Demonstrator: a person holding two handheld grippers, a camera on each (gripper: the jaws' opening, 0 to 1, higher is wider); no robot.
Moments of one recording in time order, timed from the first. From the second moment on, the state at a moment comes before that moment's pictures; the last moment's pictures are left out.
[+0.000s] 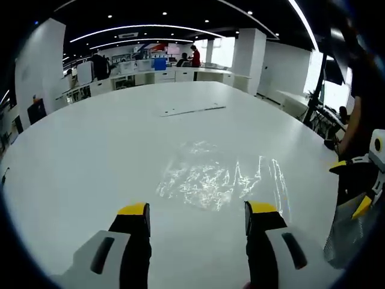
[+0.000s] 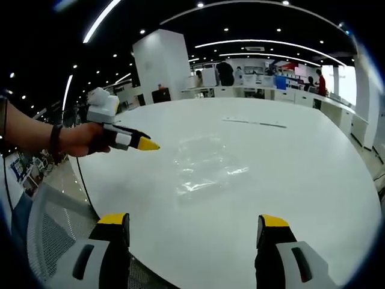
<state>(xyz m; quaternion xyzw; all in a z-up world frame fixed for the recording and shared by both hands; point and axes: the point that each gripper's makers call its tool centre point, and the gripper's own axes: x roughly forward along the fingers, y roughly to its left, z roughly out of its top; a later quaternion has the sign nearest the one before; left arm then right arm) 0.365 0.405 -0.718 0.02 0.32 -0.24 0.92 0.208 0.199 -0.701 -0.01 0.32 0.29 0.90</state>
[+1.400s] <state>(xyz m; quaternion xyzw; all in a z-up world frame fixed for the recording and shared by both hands) 0.423 0.396 -0.764 0.05 0.37 -0.26 0.89 0.205 0.197 -0.710 -0.02 0.34 0.28 0.90</state>
